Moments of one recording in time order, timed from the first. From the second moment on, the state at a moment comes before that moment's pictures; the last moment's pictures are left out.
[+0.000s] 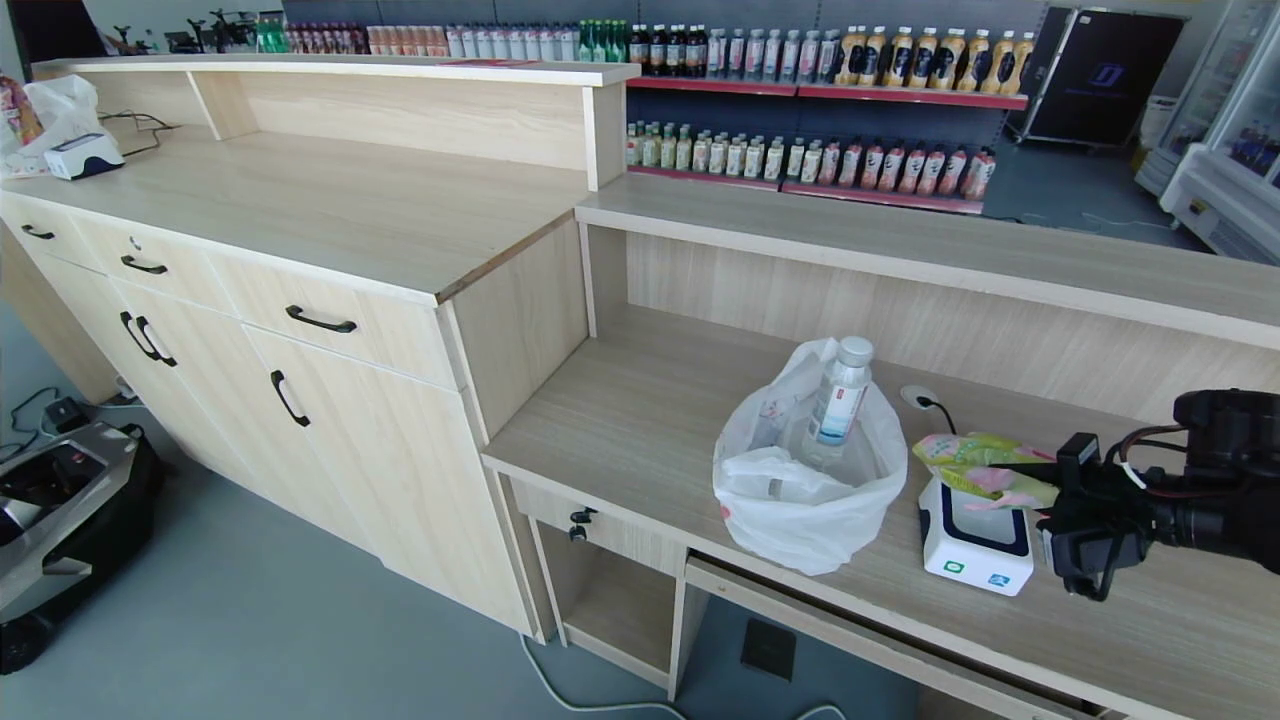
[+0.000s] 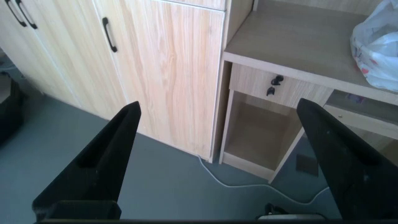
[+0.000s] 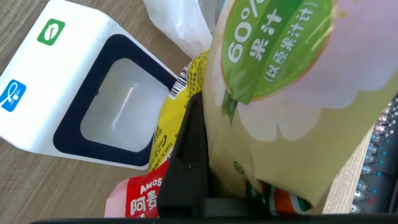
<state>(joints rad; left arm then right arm) 0.00 0.00 0.00 0.00 -0.02 0.00 -0.29 1.96 -0.72 -0.63 0.75 -2.13</state>
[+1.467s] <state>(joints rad) 0.00 0.00 0.00 0.00 -0.02 0.00 -0.34 1.92 -0.70 -0.62 0.75 -2.11</state>
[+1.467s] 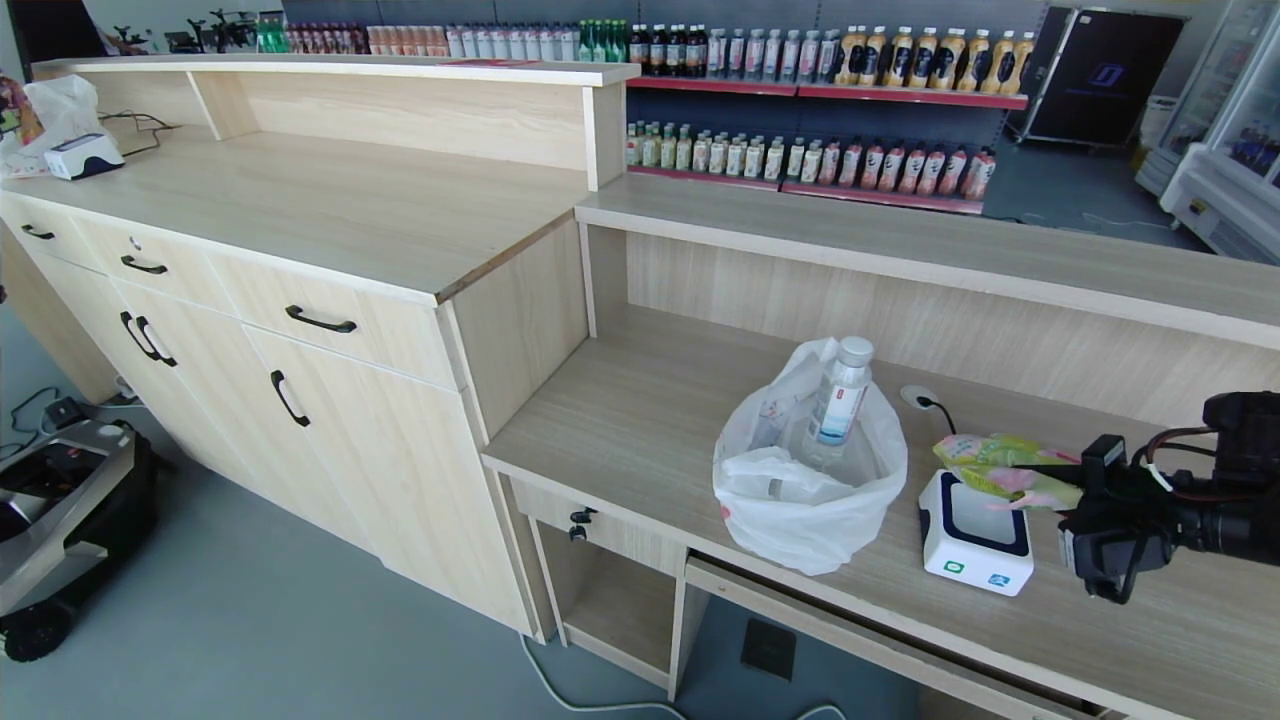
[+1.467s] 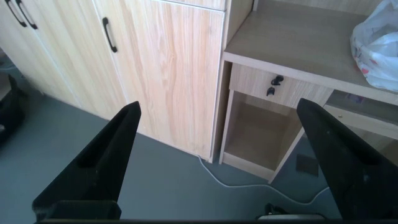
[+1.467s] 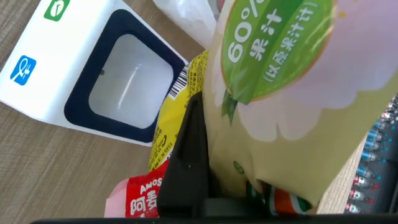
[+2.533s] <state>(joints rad) 0.00 0.00 0.00 0.00 -0.02 0.00 -0.17 1.38 -0.54 -0.86 -0.04 -0.42</state>
